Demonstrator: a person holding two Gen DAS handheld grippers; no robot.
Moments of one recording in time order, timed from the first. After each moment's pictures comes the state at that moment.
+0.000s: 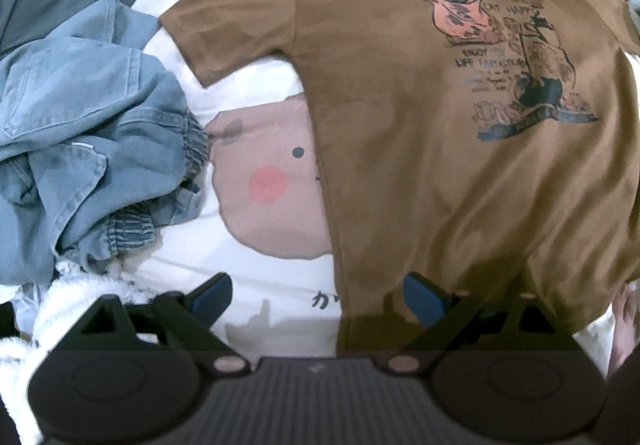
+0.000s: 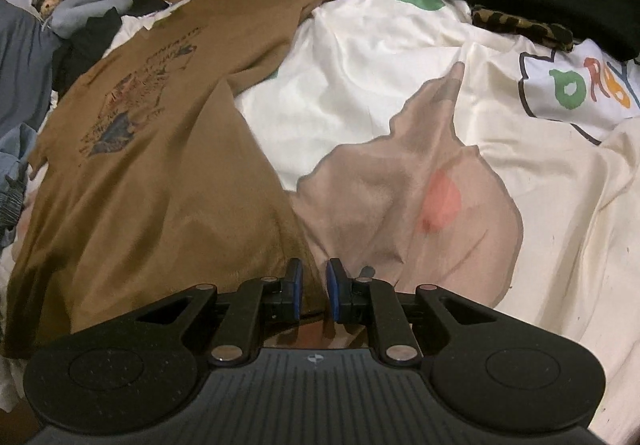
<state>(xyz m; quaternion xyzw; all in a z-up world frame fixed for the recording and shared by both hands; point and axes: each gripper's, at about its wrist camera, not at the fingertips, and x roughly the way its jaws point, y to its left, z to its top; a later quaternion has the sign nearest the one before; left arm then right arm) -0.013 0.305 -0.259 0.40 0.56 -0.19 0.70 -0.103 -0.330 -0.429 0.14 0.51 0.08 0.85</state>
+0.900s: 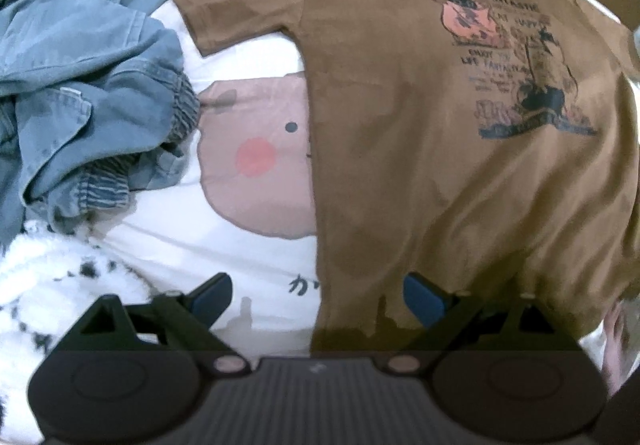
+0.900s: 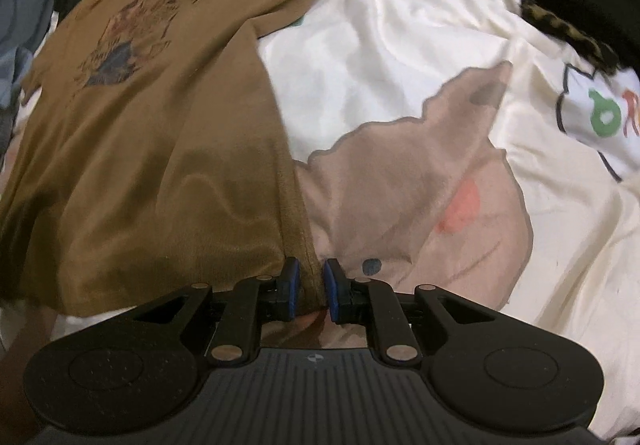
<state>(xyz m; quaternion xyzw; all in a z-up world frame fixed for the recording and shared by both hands) -0.018 0.330 -0.272 0.35 0.56 -0.19 0.72 -0.078 -0.315 -0.426 0.06 0.59 0.12 0.79</state>
